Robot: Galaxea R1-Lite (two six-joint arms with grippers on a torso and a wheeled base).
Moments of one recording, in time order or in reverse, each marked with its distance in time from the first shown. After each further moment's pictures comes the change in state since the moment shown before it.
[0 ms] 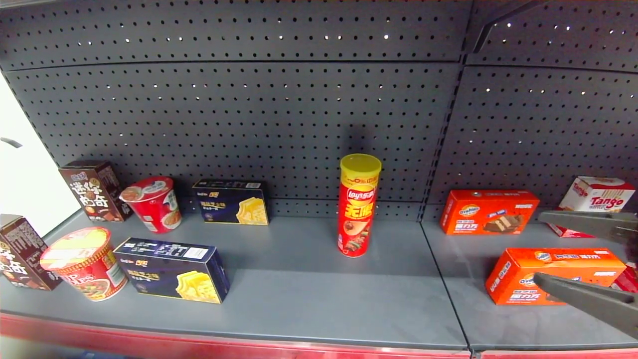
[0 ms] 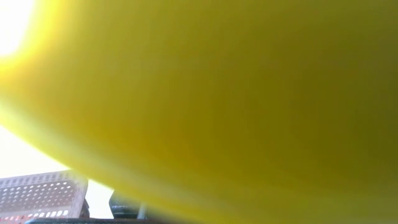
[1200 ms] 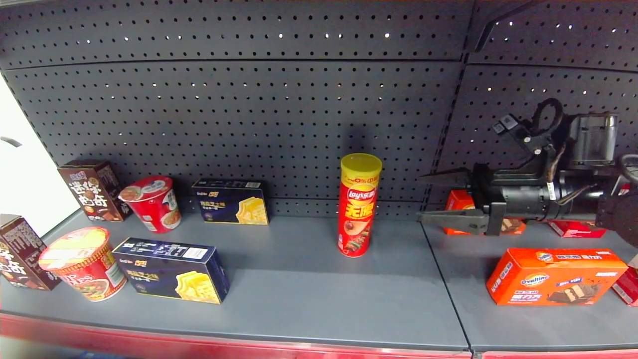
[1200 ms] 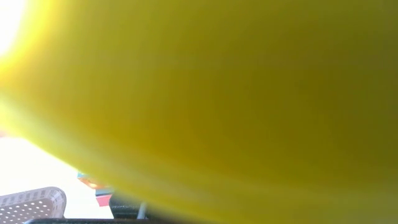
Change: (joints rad) left arm 0.000 0.002 -0.018 -0.001 -0.095 -0.021; right arm -0.146 0.656 -0.404 -0.119 0.489 -0.183
